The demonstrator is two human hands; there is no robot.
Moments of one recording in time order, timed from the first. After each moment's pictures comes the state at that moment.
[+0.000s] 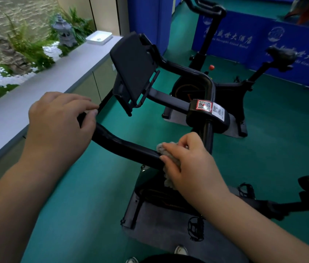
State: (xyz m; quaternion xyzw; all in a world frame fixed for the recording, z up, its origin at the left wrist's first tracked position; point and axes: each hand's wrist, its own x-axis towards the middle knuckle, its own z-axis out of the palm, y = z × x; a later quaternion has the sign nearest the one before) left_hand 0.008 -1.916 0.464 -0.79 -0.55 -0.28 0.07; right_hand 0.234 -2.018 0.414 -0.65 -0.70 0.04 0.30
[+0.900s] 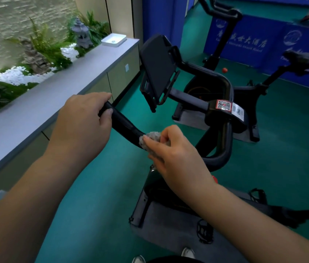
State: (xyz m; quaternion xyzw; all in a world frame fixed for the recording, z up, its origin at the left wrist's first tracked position) left_hand -0.009 -1.932 0.465 -0.77 -0.56 -0.30 0.03; right_hand 0.180 -1.998 0.412 -0.55 -0.78 0.02 0.30
